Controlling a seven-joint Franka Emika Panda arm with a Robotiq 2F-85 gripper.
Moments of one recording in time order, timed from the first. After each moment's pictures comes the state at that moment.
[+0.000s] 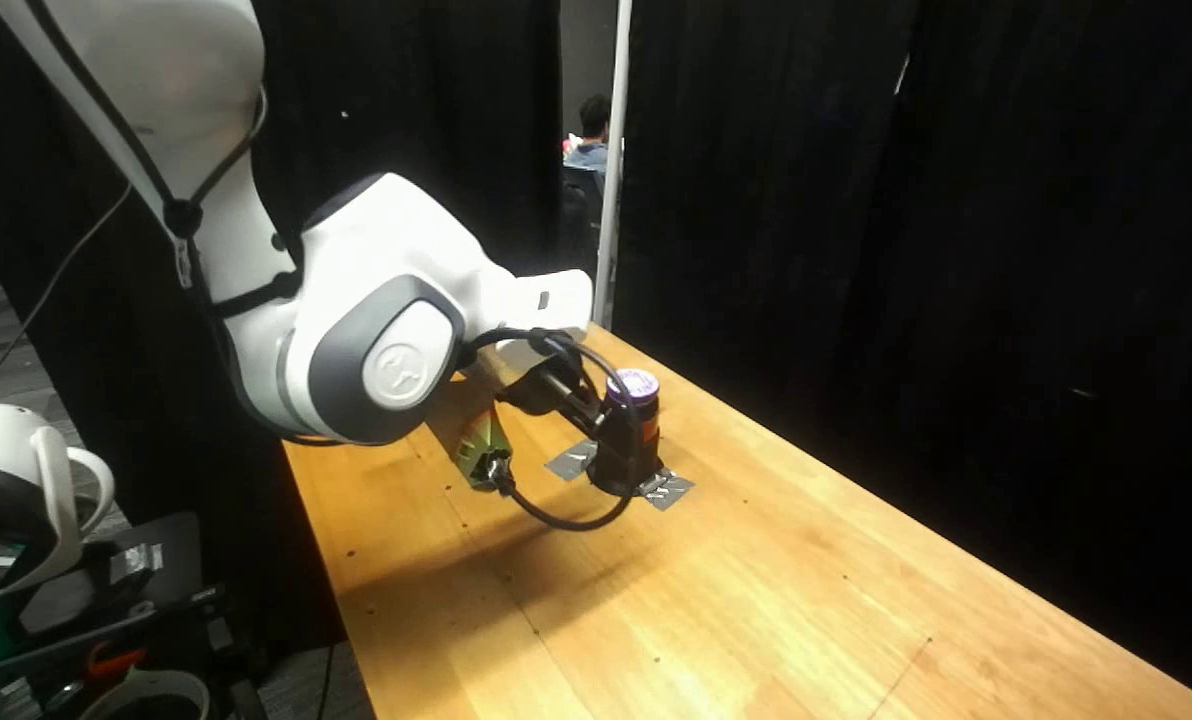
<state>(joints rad) 0.92 0.44 -0.87 -2.55 -0.23 3.53 0.40</state>
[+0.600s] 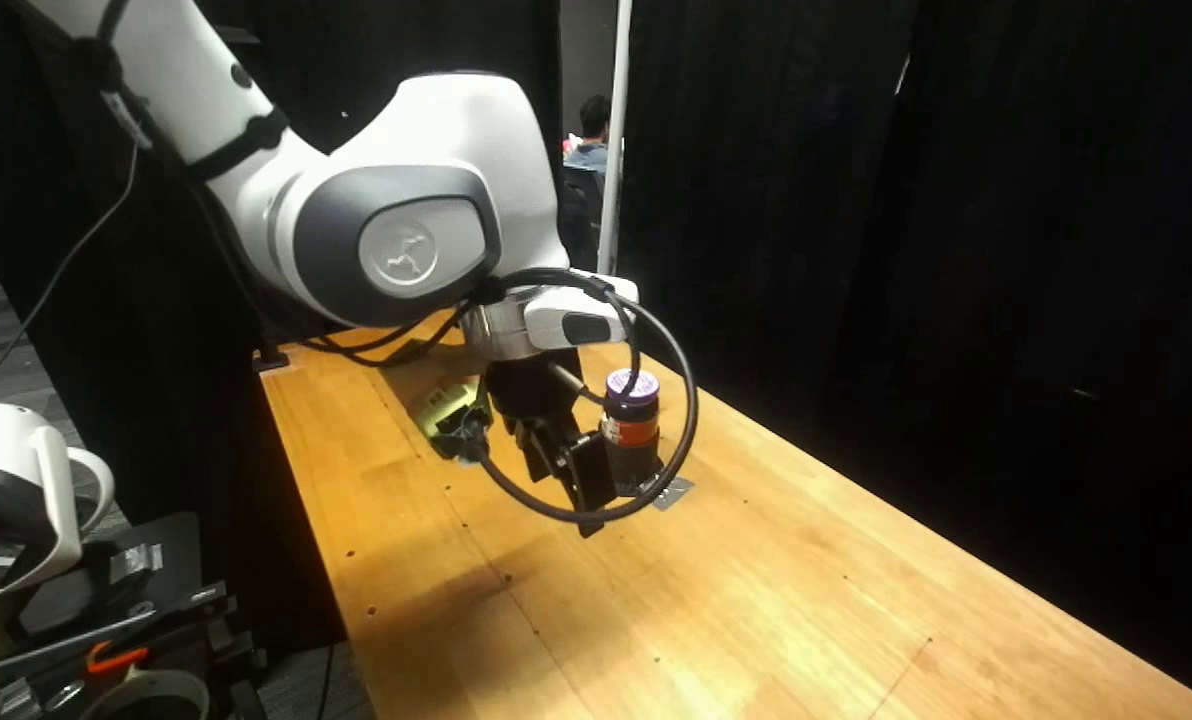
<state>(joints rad) 0.81 0.08 -0.81 -2.52 -0.21 2.76 0.16</state>
